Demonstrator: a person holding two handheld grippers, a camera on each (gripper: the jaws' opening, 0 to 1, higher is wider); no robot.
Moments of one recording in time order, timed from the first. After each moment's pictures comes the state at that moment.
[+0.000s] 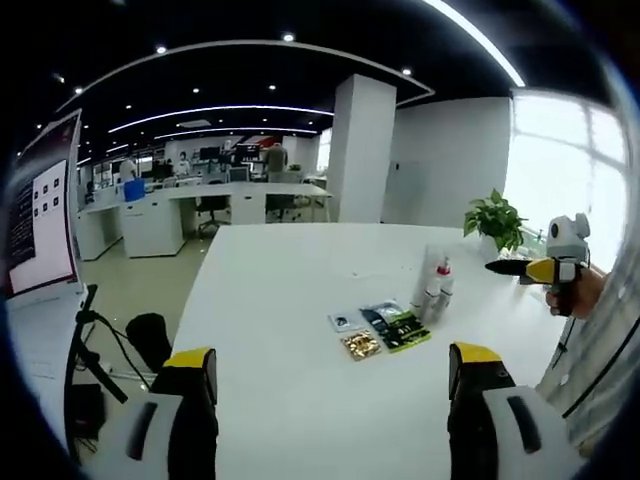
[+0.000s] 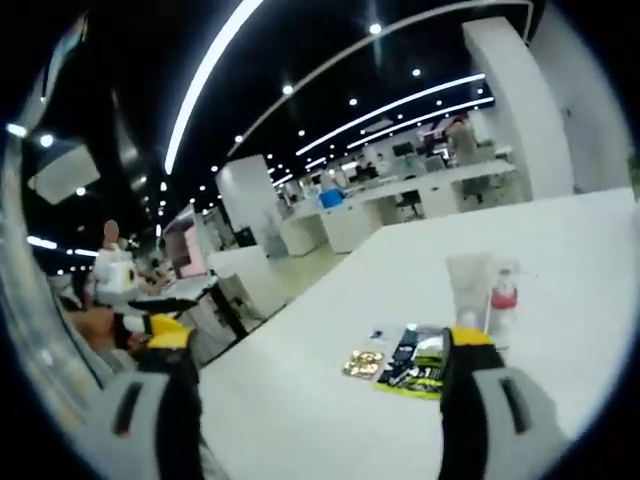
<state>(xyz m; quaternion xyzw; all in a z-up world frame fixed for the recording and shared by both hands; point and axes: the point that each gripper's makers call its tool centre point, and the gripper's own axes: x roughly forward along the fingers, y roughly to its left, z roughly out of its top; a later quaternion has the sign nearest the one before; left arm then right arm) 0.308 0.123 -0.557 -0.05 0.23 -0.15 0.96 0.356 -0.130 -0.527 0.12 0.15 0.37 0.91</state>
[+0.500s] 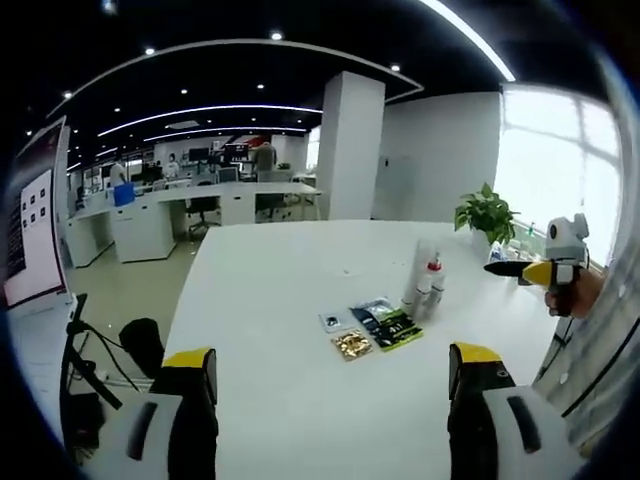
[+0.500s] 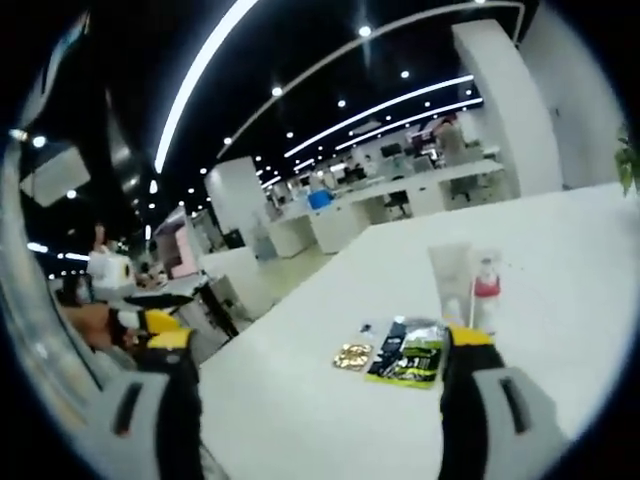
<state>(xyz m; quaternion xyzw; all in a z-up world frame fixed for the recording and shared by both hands) 0.309 0.109 -0.558 -0.03 0.23 -0.18 0.95 0.348 -0.143 -0.537 0.12 0.16 0.35 0.91</state>
